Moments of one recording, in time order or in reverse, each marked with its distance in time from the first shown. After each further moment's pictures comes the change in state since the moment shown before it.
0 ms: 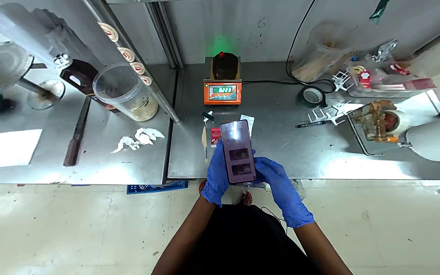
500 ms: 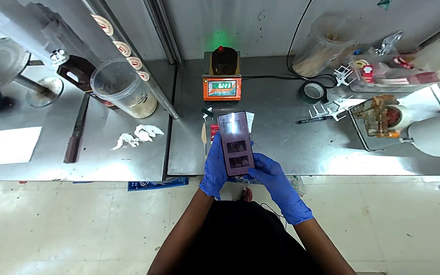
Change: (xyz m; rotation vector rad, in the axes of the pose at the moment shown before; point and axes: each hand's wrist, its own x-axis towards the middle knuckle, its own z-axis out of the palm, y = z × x) left_hand 0.005 0.011 0.004 -0.004 -0.040 0.050; right_hand -0.005 -0.003 0.006 0.019 -0.113 -0.021
